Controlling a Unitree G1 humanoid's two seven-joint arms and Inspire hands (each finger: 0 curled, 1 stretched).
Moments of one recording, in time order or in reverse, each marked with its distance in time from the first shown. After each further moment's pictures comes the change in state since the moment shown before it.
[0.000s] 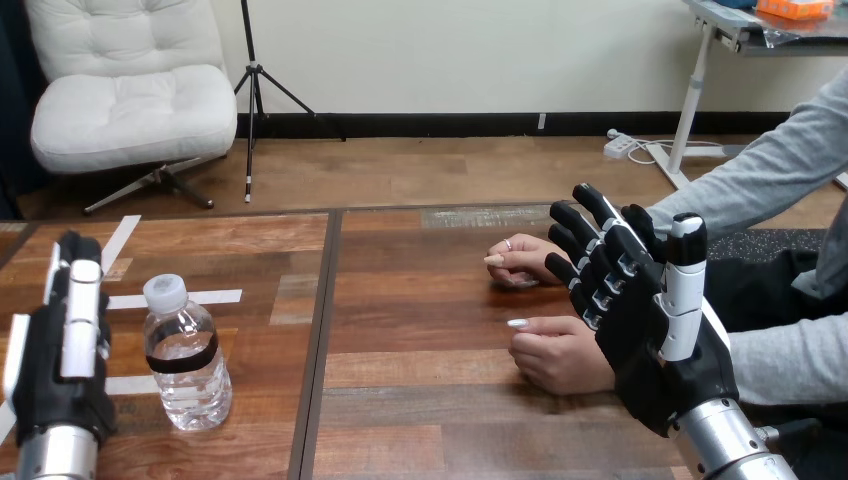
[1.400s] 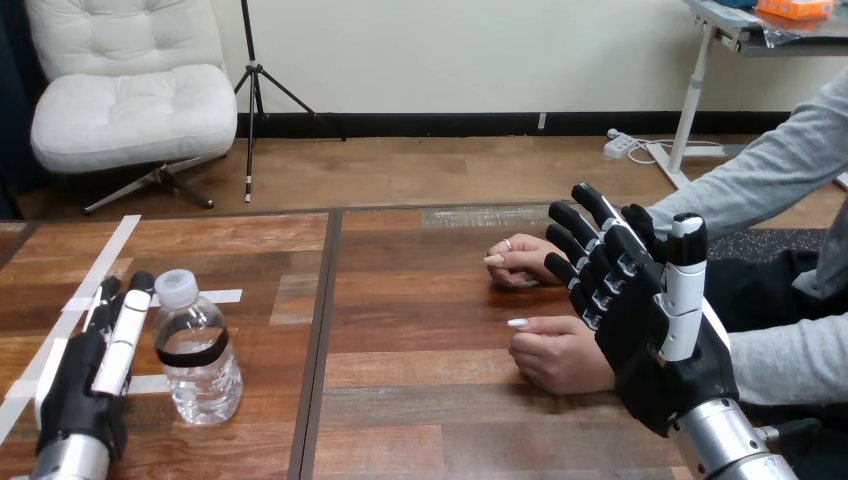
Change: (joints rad) left arm -0.049 0.064 -0.049 0.137 0.116 0.108 0.005; right arm 0.000 0.000 -0.001 0.000 0.001 0.000 0.003
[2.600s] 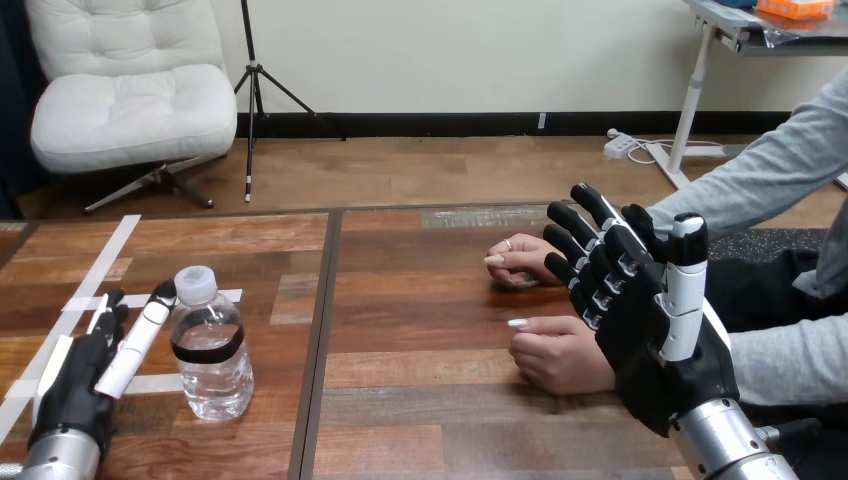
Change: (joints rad) left arm -0.039 0.085 -0.073 0.089 0.134 0.004 0.054; right arm 0.000 0.000 -0.002 0.000 0.002 0.000 0.003
